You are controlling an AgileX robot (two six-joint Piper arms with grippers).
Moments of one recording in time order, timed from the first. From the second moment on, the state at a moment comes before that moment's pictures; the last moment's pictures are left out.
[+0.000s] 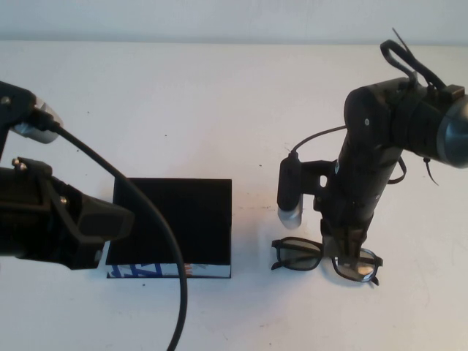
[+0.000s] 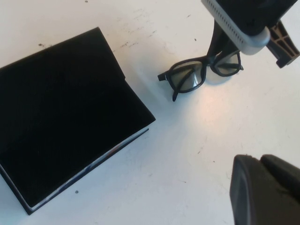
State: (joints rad) right arm 0.50 1.90 -1.40 0.13 1.12 -1.01; left arm -0.30 1.00 -0.89 -0.65 0.95 0.56
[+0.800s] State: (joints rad) right arm 0.50 1.89 -1.43 0.17 1.13 -1.01; left arm -0.30 1.00 -0.89 -0.66 0.96 0.56
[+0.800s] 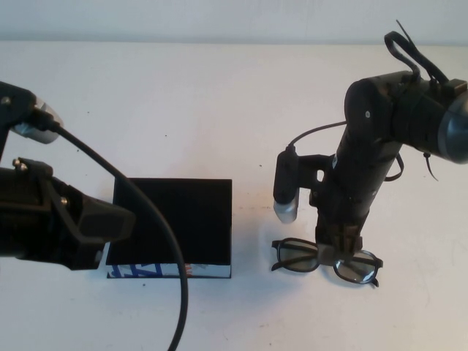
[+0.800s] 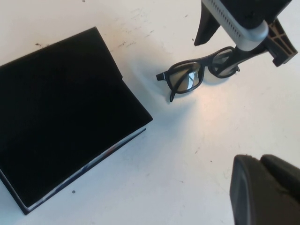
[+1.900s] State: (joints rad) right arm 0.50 1.98 -1.43 0.17 1.12 -1.01; left arm -0.30 1.00 -0.89 -0.66 0.96 0.56
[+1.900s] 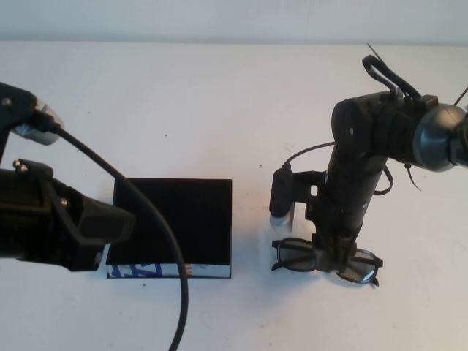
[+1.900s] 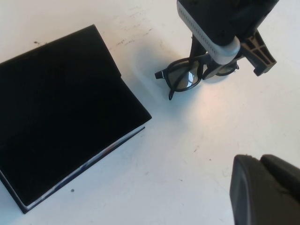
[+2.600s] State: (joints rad) right arm 0.50 1.98 -1.43 0.15 1.12 -1.01; left arm -0.30 1.00 -0.89 -0.66 0.96 0.56
